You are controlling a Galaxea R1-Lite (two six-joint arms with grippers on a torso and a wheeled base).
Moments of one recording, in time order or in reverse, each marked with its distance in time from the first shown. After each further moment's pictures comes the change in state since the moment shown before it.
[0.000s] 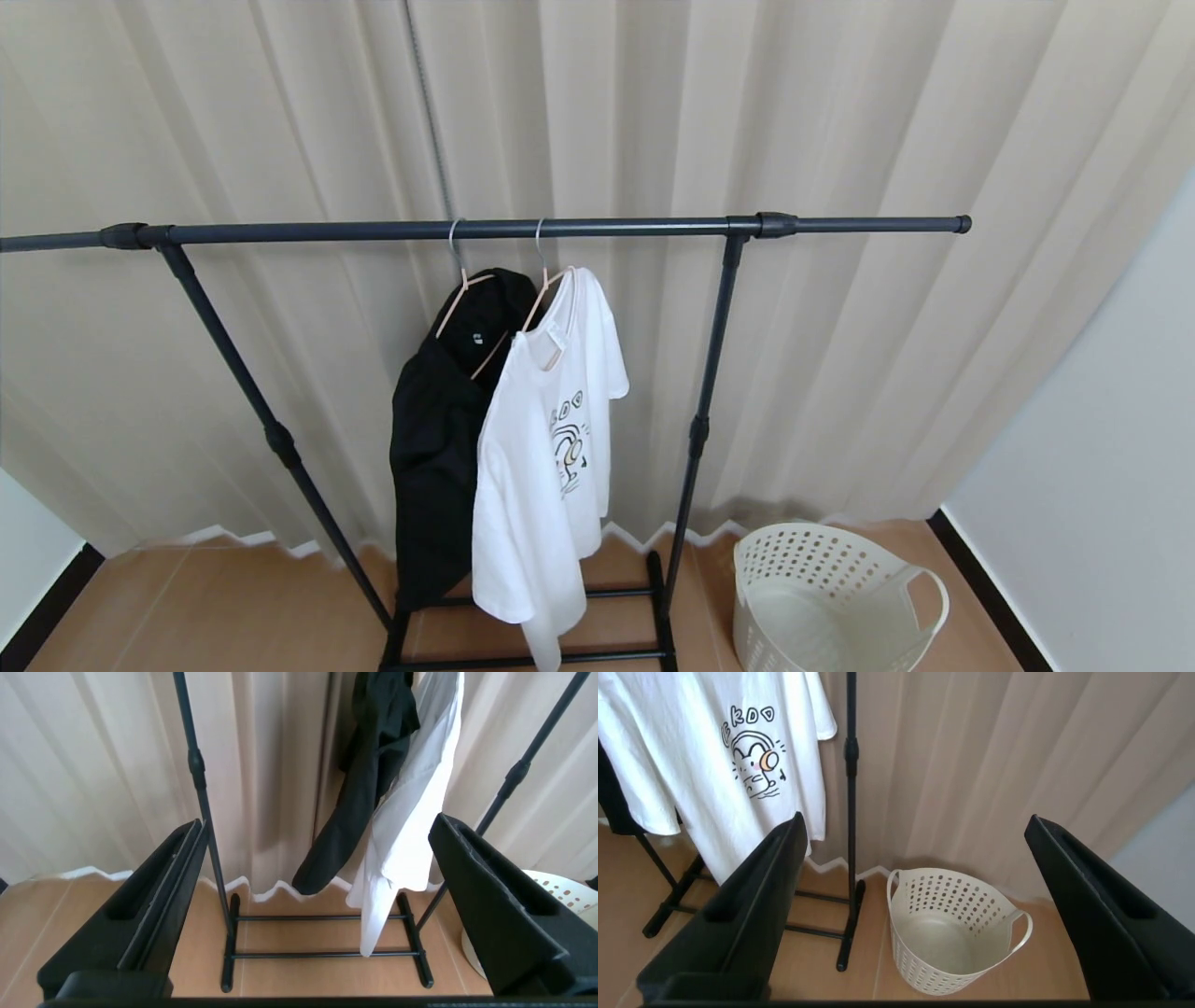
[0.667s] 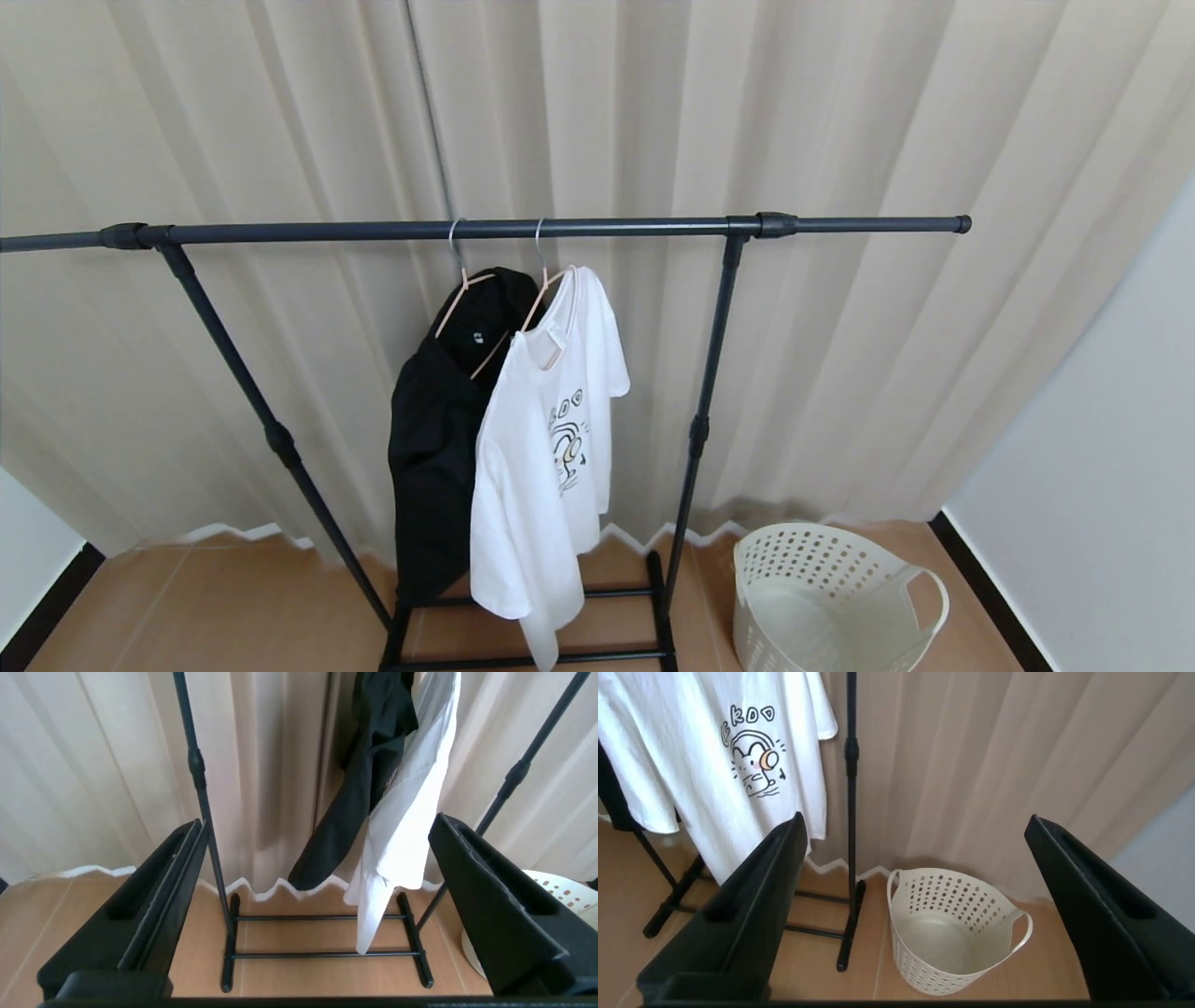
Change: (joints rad) left arm 0.000 0.000 0.000 0.000 0.000 0.000; right arm 0.000 0.000 0.000 0.000 0.000 0.000
